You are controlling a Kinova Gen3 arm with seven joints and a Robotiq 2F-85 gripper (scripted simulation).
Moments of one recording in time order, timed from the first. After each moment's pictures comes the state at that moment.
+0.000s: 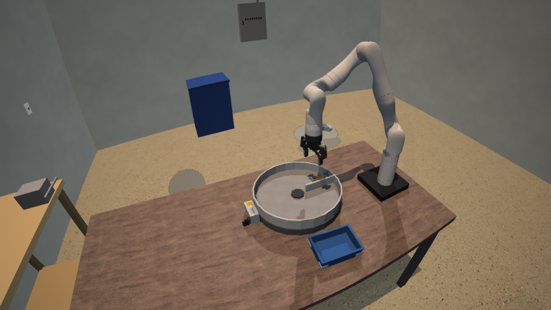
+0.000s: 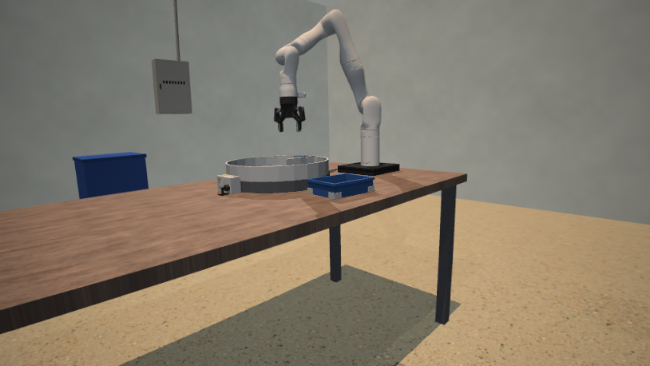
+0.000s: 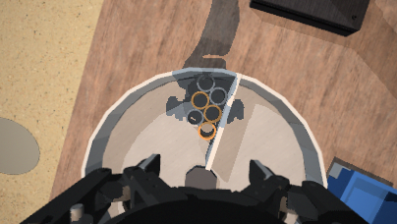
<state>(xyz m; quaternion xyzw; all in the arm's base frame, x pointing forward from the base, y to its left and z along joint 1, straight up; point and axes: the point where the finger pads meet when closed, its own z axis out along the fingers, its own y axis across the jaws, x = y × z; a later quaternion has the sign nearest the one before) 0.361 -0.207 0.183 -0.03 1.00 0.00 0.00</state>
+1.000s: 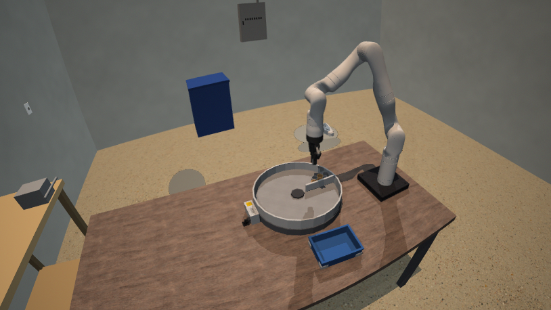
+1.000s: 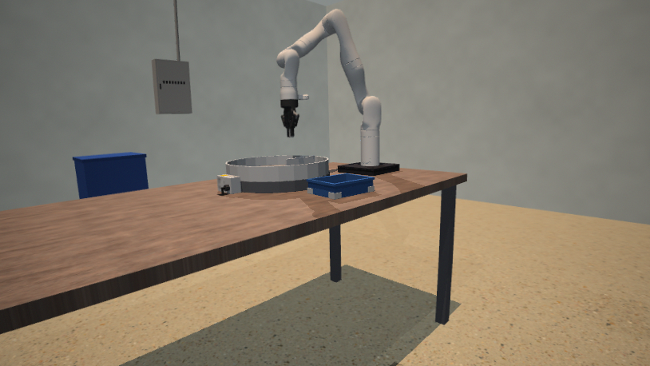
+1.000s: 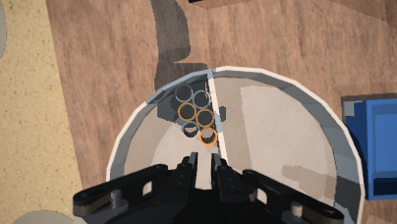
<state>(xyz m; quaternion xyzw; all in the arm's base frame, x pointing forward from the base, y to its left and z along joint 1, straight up) 0.350 -0.213 0.172 0.21 0.98 0.00 0.00</state>
